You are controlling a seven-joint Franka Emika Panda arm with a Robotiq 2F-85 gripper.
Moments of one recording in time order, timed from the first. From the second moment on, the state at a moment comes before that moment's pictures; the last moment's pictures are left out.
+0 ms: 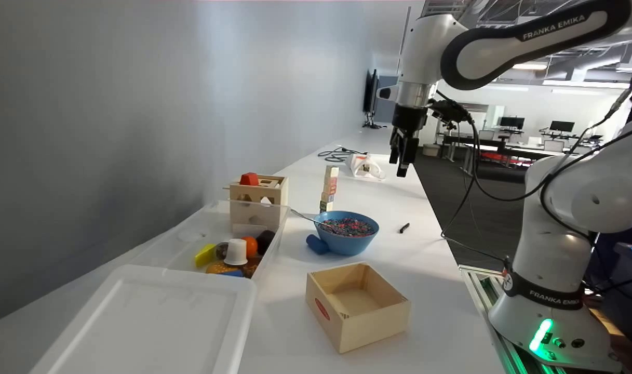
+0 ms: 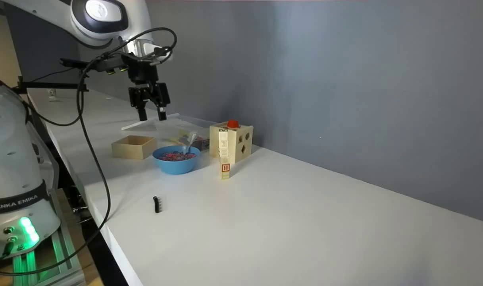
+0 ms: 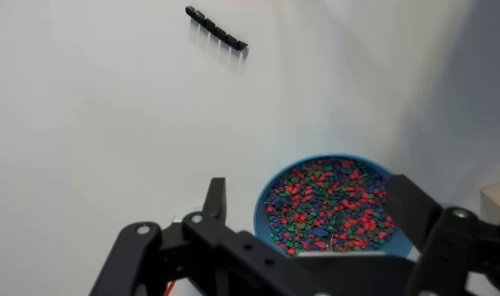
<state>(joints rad) -0.09 -0.77 -0.16 -2.68 -0.30 2.00 -0.32</state>
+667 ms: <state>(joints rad) 0.03 -0.34 -0.21 -2.46 -0.15 2.05 -0.48</state>
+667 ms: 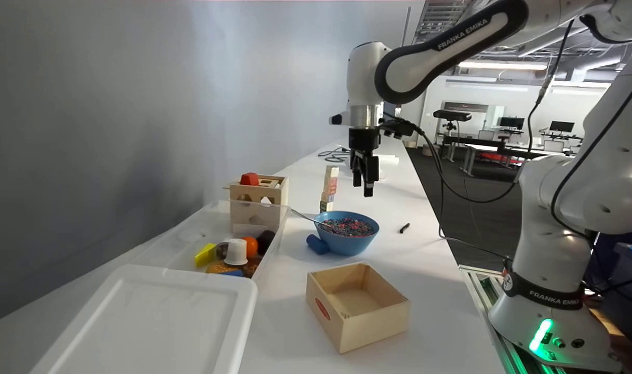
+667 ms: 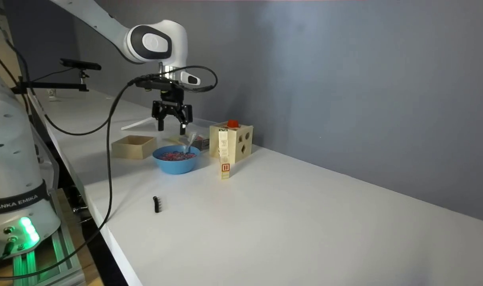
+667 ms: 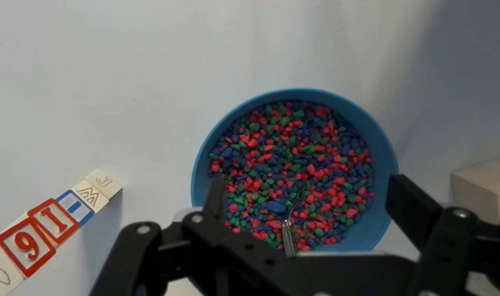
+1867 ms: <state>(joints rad) 0.02 -0.15 -0.16 -2.38 -0.10 2.16 -0.50</state>
